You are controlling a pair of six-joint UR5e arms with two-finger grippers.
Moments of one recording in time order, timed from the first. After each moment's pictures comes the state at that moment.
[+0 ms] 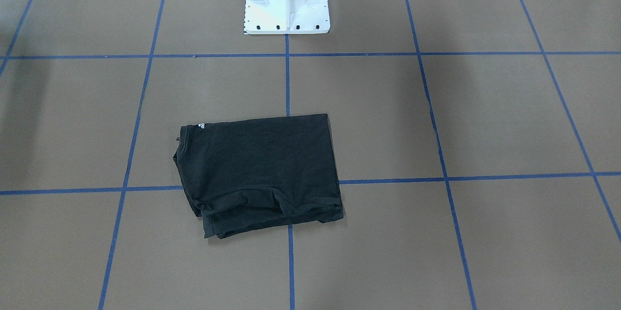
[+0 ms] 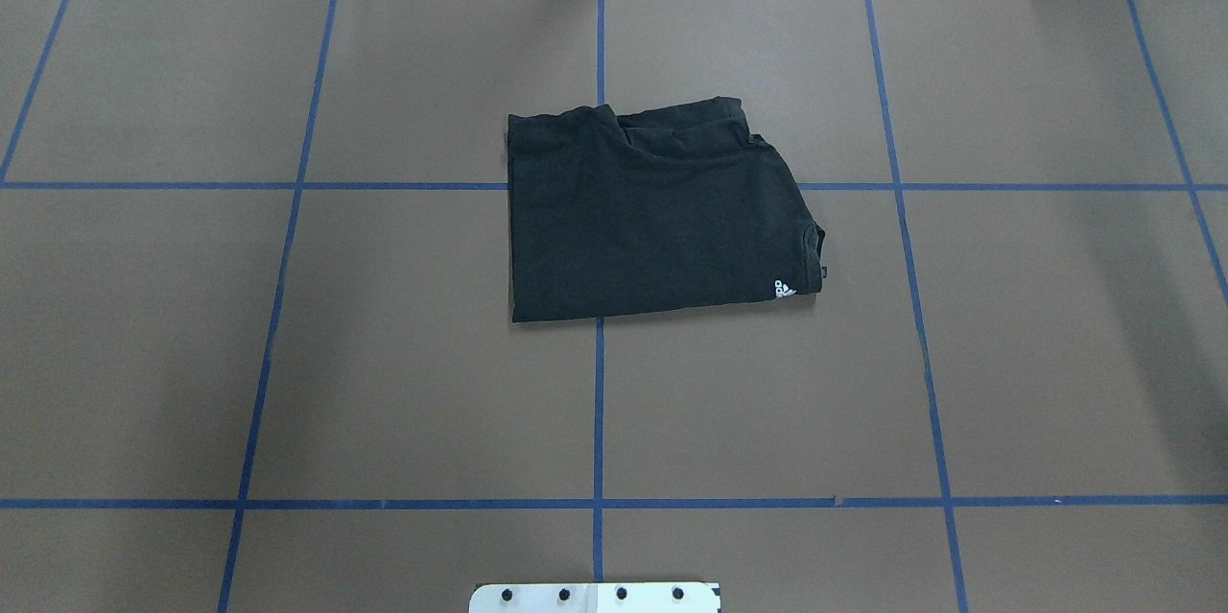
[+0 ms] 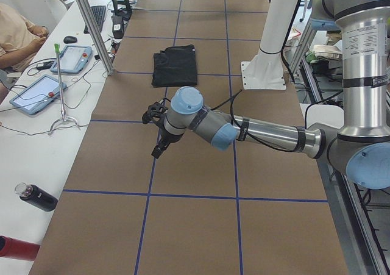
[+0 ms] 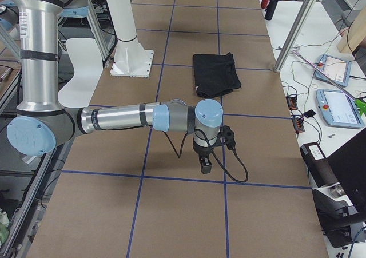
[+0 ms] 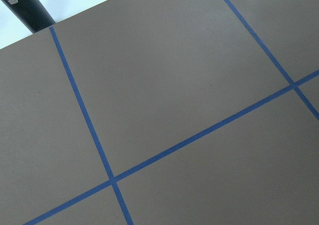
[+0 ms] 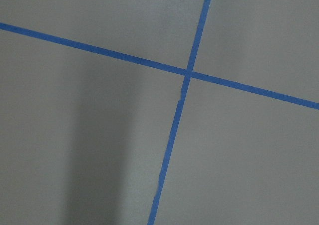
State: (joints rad) left arm -1.50 -1.44 -1.87 -2.00 -2.35 0.01; right arm 1.58 -1.63 1.79 -1.72 2.32 -0.24
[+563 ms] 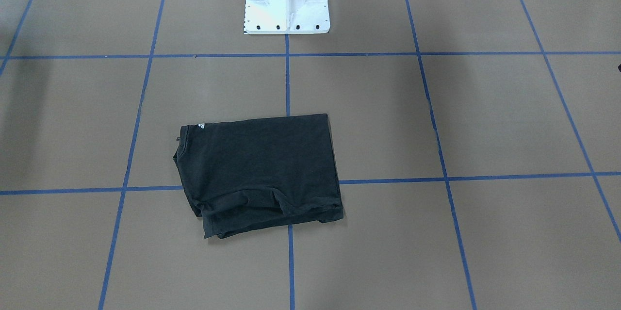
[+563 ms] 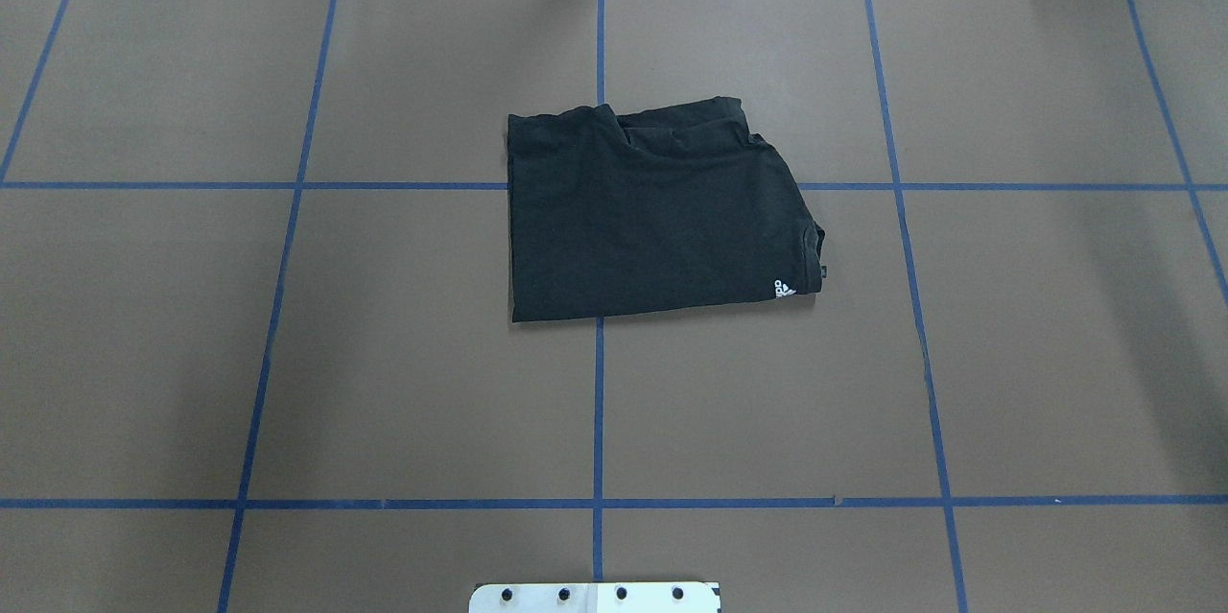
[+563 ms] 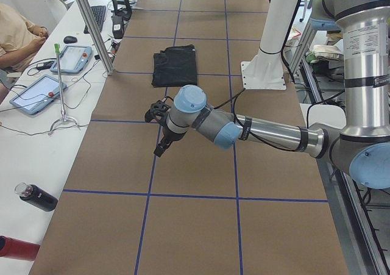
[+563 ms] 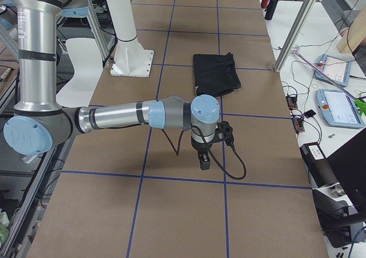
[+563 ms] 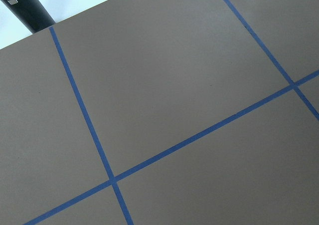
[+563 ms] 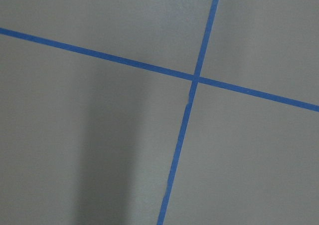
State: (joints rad) left arm -1.50 -1.43 -1.89 -2.00 -2.37 0.01; right arm 1.59 -1.65 1.83 -1.73 2.35 -0.23
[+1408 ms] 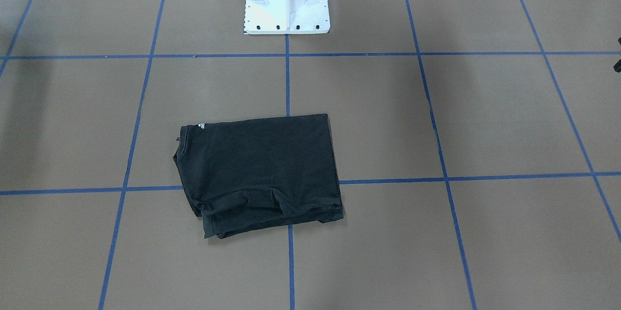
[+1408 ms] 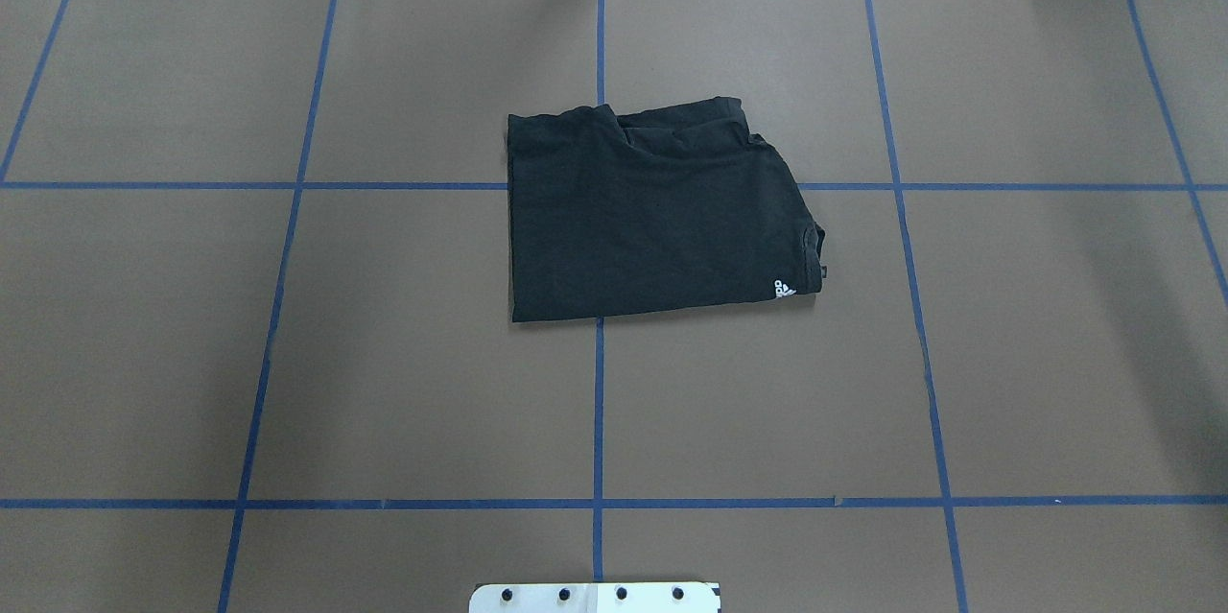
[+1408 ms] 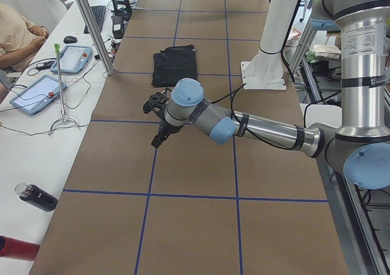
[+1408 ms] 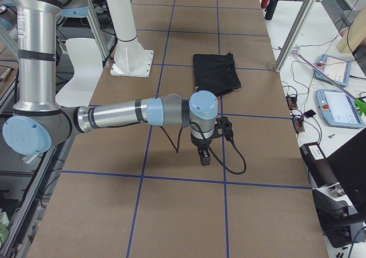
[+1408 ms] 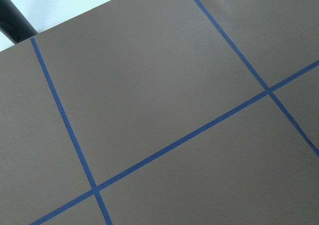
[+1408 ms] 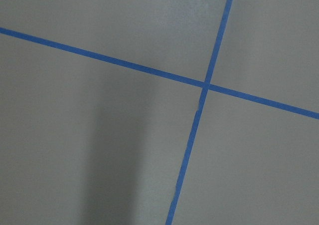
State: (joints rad) left arm -1.49 -1.46 -1.90 -2.00 -2.39 0.01; right arm 1.59 -1.64 1.85 -1.72 2.36 -0.24
